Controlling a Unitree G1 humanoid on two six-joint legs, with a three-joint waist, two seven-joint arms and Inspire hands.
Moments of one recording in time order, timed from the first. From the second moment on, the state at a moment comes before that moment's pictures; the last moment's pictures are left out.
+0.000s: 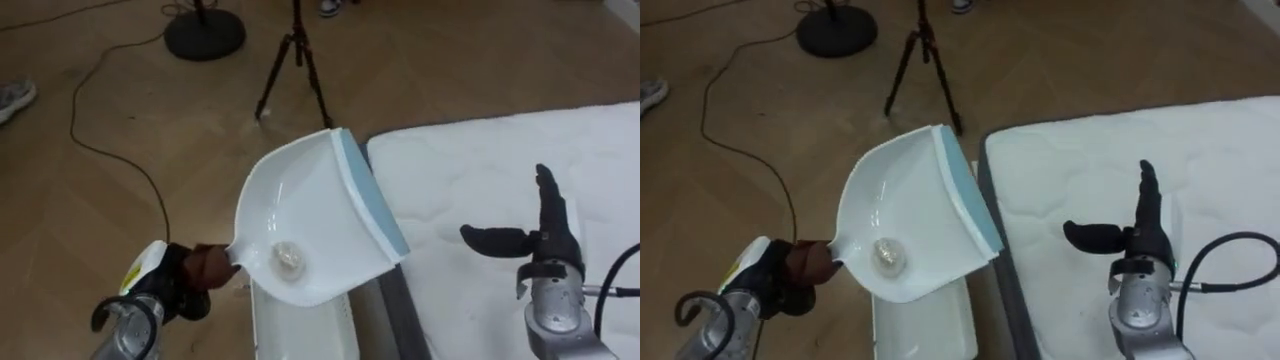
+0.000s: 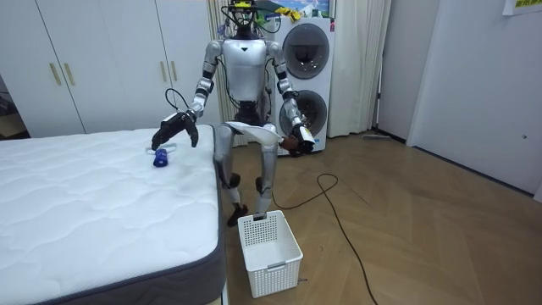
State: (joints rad) left arm 0.03 0.34 -0.10 0.47 0.47 0.16 0.05; right arm 0.01 -0.37 0.13 0.37 0.04 0.05 -0.46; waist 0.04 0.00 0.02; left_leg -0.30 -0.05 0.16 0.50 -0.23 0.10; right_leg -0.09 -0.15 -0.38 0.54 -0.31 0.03
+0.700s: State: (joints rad) left arm -0.12 0.48 -0.08 0.52 0.62 0.14 0.02; right arm -0.05 -0.38 0.09 0.56 0.04 -0.02 -0.42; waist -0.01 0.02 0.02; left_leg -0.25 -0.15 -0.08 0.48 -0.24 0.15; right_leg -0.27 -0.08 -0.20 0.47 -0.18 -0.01
